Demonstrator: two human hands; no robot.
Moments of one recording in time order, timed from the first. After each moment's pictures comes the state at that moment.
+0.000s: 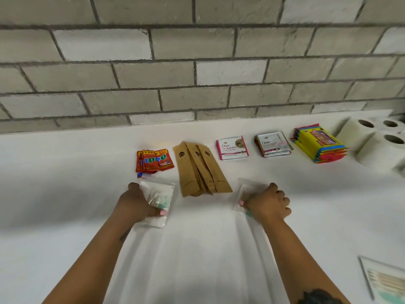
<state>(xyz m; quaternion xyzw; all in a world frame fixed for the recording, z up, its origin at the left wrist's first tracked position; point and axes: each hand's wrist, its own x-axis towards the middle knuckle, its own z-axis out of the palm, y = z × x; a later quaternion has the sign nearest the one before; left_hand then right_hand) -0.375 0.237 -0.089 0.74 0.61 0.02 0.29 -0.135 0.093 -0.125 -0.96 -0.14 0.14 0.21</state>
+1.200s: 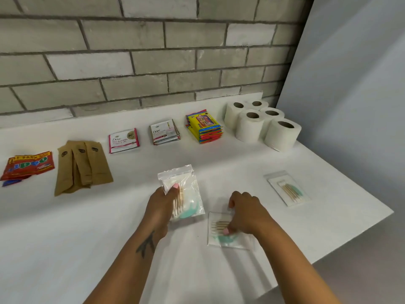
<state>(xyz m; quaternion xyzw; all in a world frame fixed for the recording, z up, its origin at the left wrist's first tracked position) -0.132 -0.027 -0.101 0.55 0.42 0.23 0.69 -0.005 -0.173 -0.090 -0.91 -0.33 0.23 0.08</state>
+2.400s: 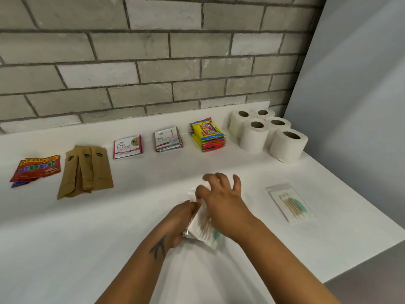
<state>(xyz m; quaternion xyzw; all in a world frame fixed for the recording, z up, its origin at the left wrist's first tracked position) -0.097 -0.049 -0.103 0.60 0.40 0.05 0.69 -0.009 -0.141 -0.062 -0.82 -0.57 0.00 0.06</state>
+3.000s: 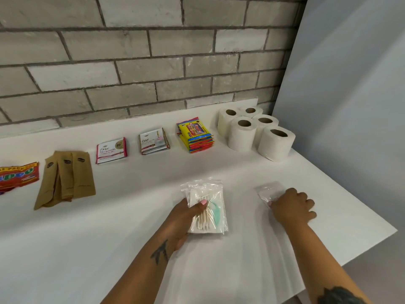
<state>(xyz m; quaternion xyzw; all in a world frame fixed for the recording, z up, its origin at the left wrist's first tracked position) -0.065 -0.065 -0.116 0.53 0.31 0.12 0.78 0.129 -0.220 -0.123 -0.98 0.00 0.08 0.16</state>
